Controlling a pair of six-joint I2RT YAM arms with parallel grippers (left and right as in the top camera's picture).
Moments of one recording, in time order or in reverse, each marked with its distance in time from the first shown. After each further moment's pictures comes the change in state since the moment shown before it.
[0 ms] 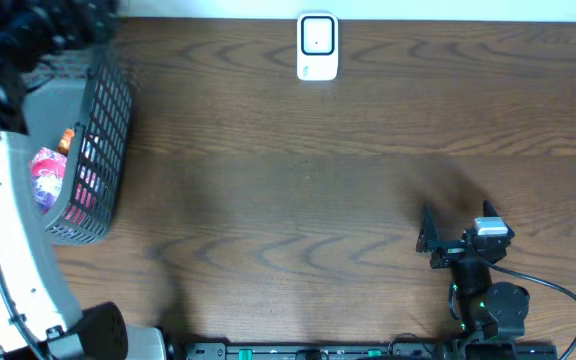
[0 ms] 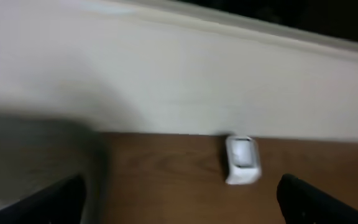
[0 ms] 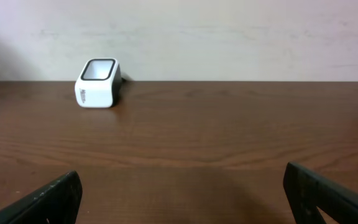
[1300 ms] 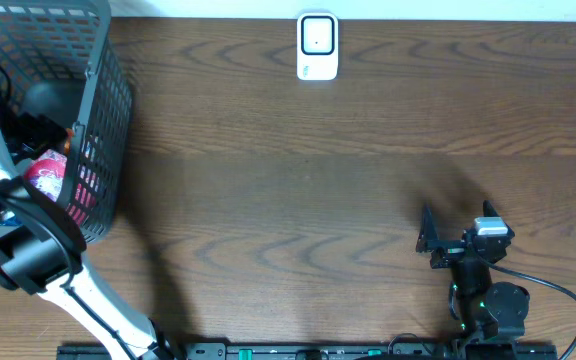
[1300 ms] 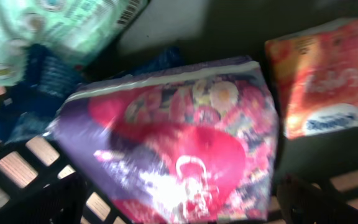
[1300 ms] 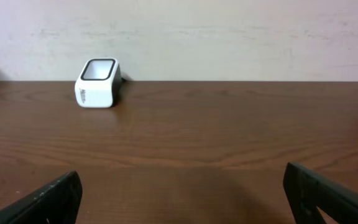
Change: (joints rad) left arm 0.227 0.547 0.010 -0.623 -0.628 -0.285; right arm 0.000 0.000 0.000 0.000 0.000 0.000
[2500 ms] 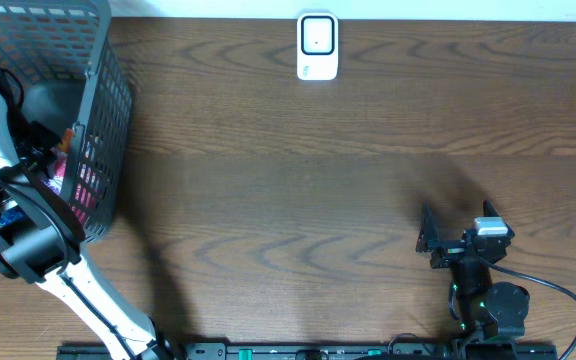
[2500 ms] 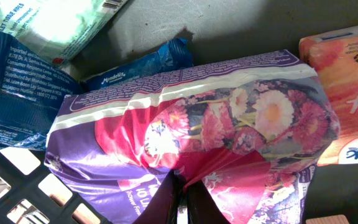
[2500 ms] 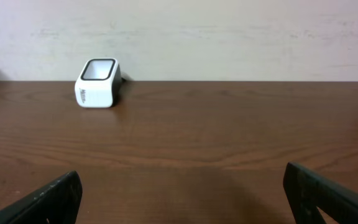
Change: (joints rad) left arm -0.003 0.062 0.000 -0.013 -0.017 -0.056; right arm 0.000 0.000 0.000 0.000 0.000 0.000
